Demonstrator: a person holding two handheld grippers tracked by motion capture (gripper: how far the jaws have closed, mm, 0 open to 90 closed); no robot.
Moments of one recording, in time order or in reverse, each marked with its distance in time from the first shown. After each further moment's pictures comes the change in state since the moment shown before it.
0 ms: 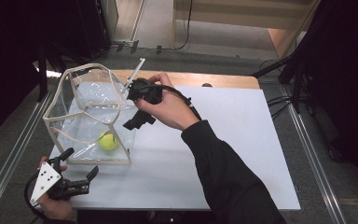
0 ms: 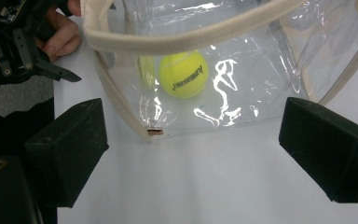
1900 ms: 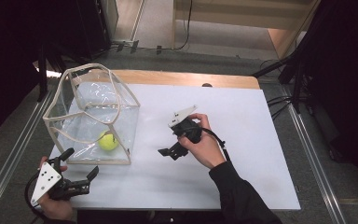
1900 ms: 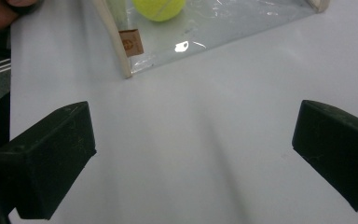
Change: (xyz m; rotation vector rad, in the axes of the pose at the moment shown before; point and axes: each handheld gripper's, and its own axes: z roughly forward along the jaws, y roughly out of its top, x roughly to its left) left arm -0.001 0.000 0.000 0.006 0.003 0.008; right arm 0.007 -0.156 0.039 -0.204 -0.061 0.145
